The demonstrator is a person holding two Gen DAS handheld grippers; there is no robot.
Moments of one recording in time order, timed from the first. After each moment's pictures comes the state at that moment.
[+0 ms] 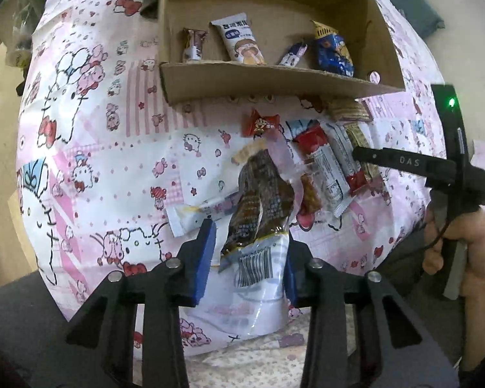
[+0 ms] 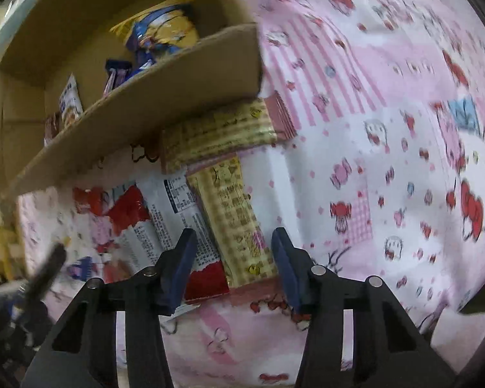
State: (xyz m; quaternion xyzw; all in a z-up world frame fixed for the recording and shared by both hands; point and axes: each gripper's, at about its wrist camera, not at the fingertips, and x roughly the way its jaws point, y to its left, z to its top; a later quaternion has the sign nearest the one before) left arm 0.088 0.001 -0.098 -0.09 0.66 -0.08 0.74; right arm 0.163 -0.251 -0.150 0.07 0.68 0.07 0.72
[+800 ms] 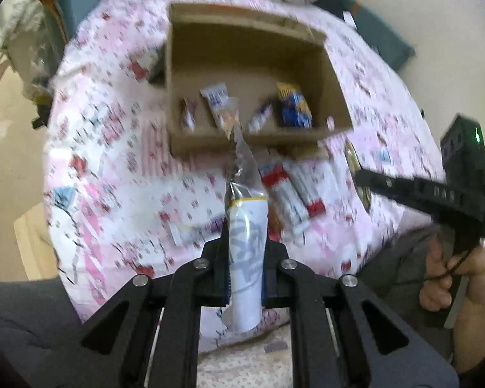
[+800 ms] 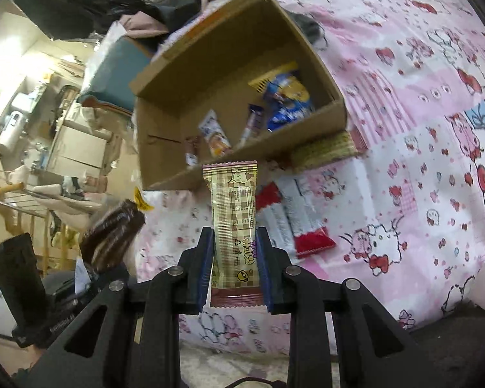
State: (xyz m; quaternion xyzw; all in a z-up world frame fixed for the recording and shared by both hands) left arm 0.052 0.003 -0.011 -0.11 0.55 -0.08 0.83; right arm 0.100 -0.269 -0.038 0.23 0.57 0.23 0.76
